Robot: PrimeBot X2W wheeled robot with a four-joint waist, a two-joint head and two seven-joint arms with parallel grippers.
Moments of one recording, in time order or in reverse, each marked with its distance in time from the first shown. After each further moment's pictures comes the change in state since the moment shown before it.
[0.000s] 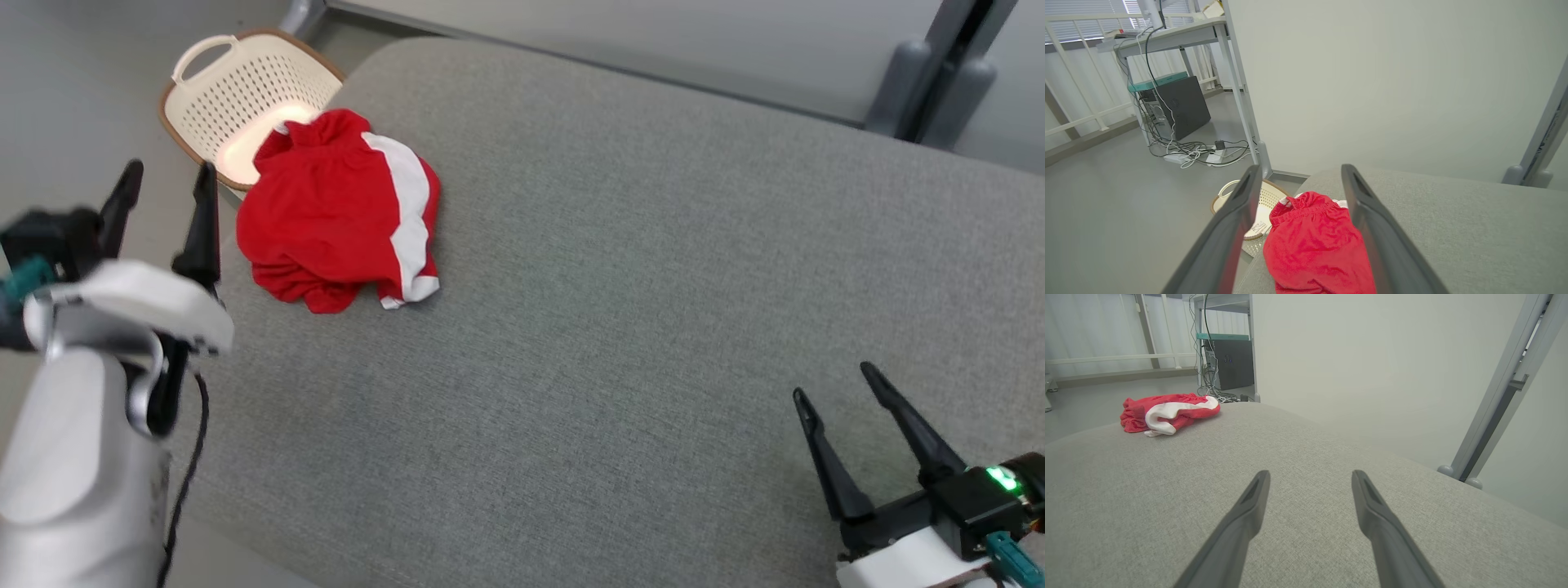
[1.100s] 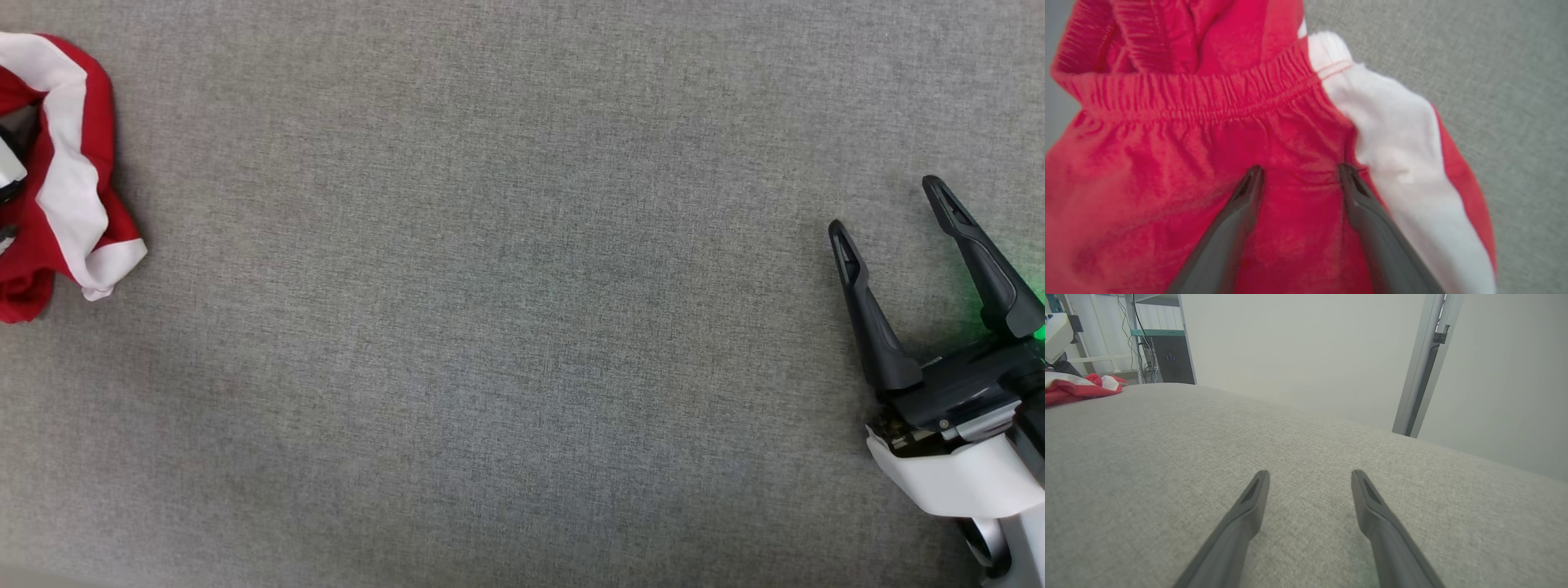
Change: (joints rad) left arm -0.716 0.239 -0.071 0.806 -0.335 -0.016 0.686; right arm -0.227 -0.081 -0.033 -0.235 -0.071 0.003 -0.014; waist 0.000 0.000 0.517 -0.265
